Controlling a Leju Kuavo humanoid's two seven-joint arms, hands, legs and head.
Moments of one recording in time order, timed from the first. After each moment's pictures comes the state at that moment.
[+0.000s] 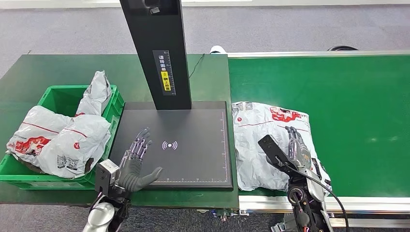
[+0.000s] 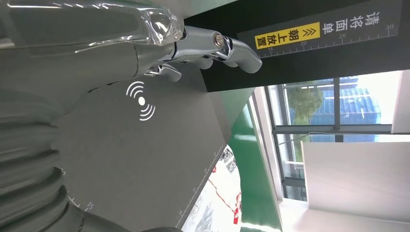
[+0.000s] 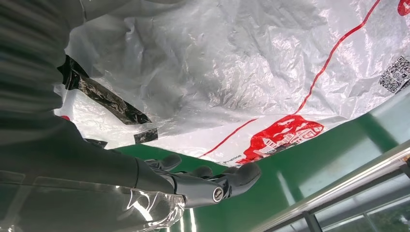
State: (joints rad) left arm -0.09 -0.10 -0.14 -1.33 -0.16 -0.25 -0.45; right arm -0.27 -0.01 0.02 -1.08 0.92 -0.12 0.06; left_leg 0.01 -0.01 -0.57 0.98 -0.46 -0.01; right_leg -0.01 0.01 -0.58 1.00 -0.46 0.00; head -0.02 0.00
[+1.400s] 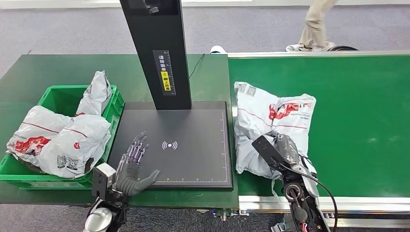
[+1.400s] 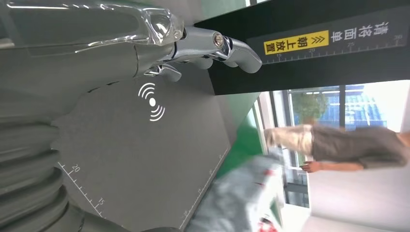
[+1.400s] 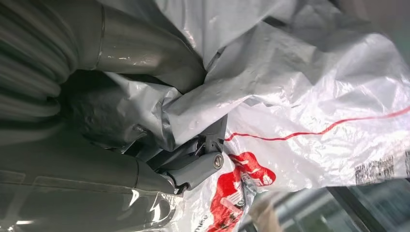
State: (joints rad) left arm -0.04 -0.10 -0.13 -1.37 -0.14 -0.23 -0.43; right arm -0.29 0.00 0.06 -1.06 0.74 -0.10 -0.17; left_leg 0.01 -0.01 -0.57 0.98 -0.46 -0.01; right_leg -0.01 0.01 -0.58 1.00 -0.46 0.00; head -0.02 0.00
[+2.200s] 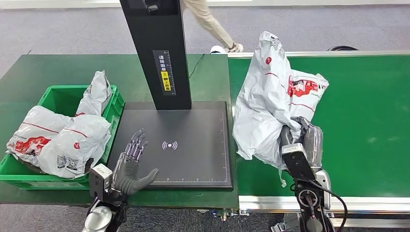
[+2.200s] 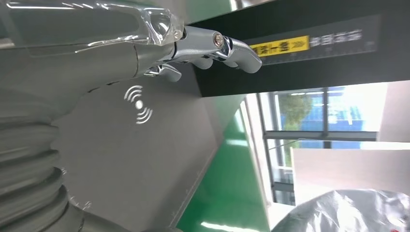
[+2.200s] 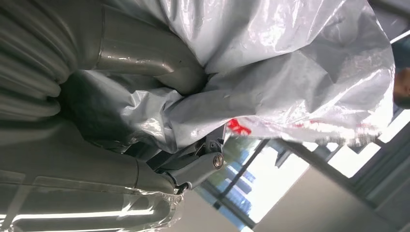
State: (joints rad) left arm -0.06 -0.09 -0.13 -1.37 -0.14 -0.22 -0.48; right arm -0.19 0.04 0.01 -1.36 0.56 -0.24 -0.50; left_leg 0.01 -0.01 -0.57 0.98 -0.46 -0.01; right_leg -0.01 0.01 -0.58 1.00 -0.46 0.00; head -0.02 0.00
